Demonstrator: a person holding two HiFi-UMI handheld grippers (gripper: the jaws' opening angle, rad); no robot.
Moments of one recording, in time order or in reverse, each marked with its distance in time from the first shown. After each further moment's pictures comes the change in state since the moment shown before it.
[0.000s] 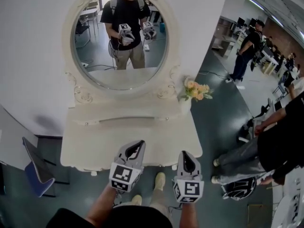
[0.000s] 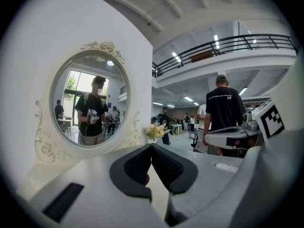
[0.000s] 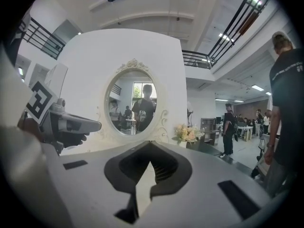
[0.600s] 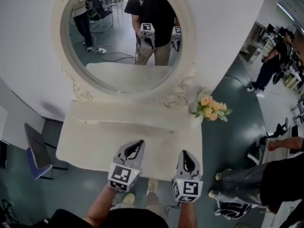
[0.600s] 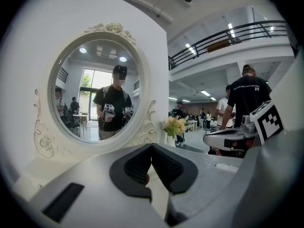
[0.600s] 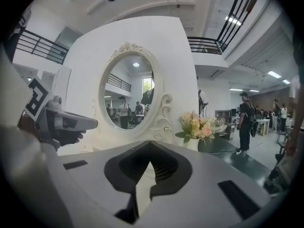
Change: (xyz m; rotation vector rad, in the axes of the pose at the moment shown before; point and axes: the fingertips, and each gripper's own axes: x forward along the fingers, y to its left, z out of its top) left arm 0.111 0.049 -0.021 -0.046 0.064 0.186; right arm 0.145 -0.059 -0.033 0.016 0.059 0.169
